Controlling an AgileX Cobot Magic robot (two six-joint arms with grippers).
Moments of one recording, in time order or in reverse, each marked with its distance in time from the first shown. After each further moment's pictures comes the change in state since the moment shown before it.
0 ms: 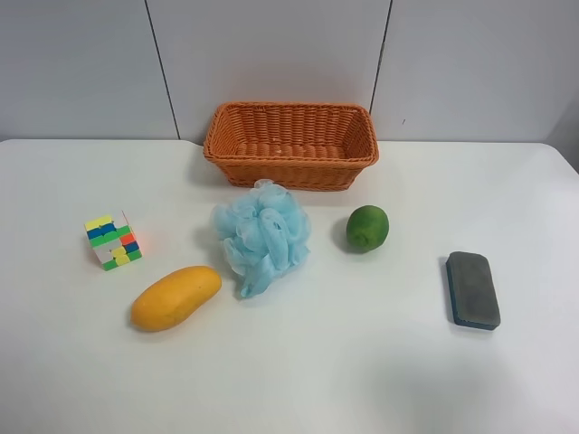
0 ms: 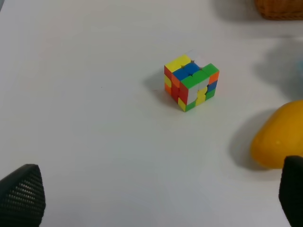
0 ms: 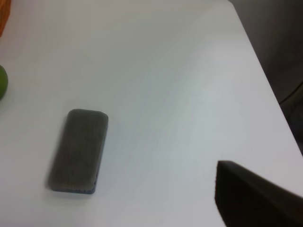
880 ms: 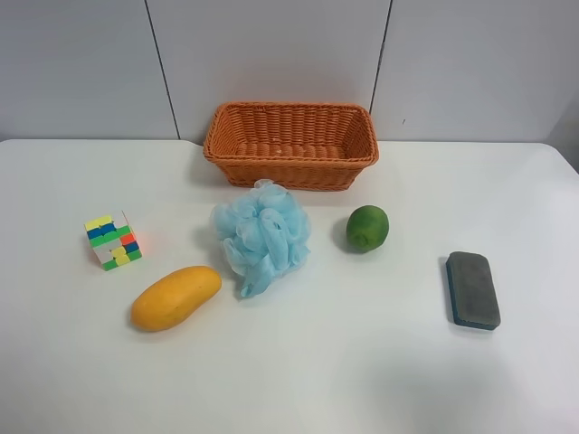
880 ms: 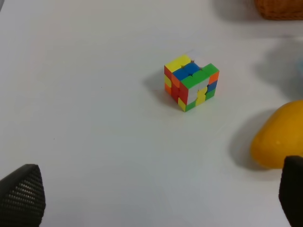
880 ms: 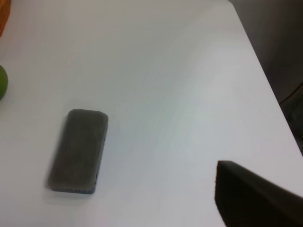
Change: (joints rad) left arm 0.000 0.000 0.000 0.000 0.000 0.000; right arm 0.000 0.000 0.000 0.000 0.000 0.000
